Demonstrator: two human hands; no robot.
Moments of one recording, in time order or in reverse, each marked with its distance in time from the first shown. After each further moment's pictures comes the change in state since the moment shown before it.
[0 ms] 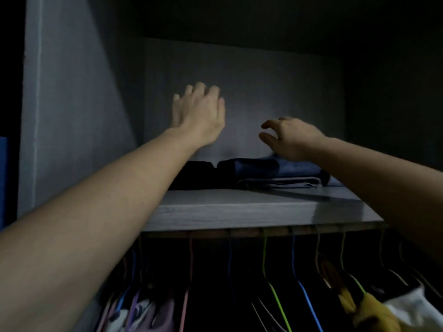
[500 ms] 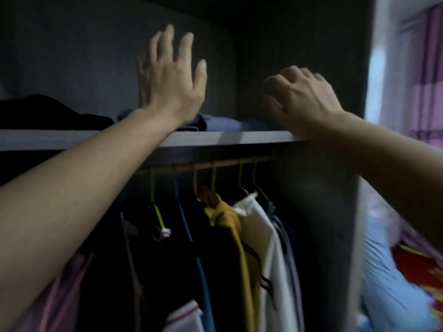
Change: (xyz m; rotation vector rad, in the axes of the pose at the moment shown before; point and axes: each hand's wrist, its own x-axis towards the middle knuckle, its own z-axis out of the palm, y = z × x) left_hand -0.094 0.187 -0.089 -0.425 0.162 0.053; right_hand -0.254 0.113 -0.147 -0.416 0.270 0.041
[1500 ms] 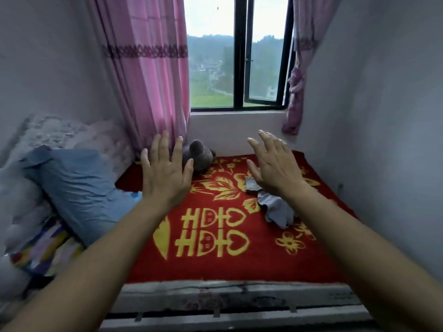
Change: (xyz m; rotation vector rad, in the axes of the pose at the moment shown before) left_hand -0.306 0.862 0.143 -0.886 -0.622 0.371; right_hand -0.672 0.525 -0.259 -0.681 -0.792 0.738
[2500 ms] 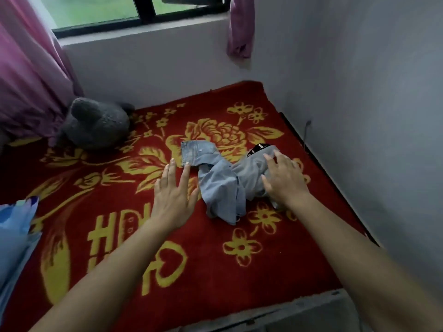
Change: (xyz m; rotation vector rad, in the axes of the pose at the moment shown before) left_hand 0.193 0.289 0.527 -0.117 -0.639 0.194; right_hand 0.059 0.440 0.428 0.100 -0.531 0.438
